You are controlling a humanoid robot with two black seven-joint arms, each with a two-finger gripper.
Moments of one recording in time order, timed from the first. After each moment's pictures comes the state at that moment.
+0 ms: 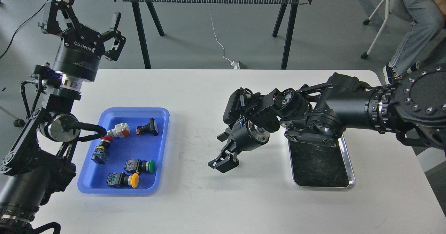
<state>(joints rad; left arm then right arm) -0.42 0.21 -1.45 -1.14 0.62 -0.49 -0.37 1.43 0.00 -0.63 0.96 -1.47 0.08 0.49</state>
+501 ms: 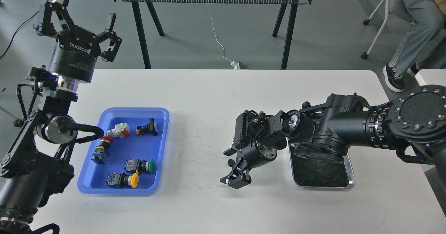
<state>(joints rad) -0.41 0.21 -1.47 -1.15 0.62 -0.49 -0.37 1.30 0.00 -0.66 0.91 -1.64 -0.03 0.49</state>
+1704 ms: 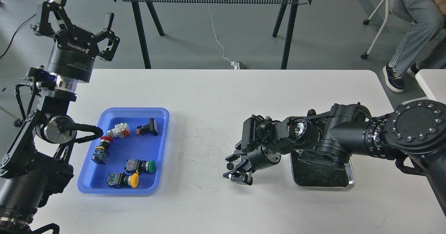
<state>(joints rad) -0.41 0.21 -1.48 -1.15 0.62 -0.49 -0.37 1.23 0.00 -0.66 0.84 -1.65 -0.10 0.49</state>
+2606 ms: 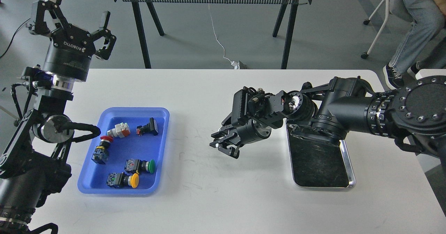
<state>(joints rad) -0.41 0.21 -1.50 -1.15 0.62 -0.49 -0.37 1.44 -0.01 -0.59 0.93 -1.63 -0.11 0.49</state>
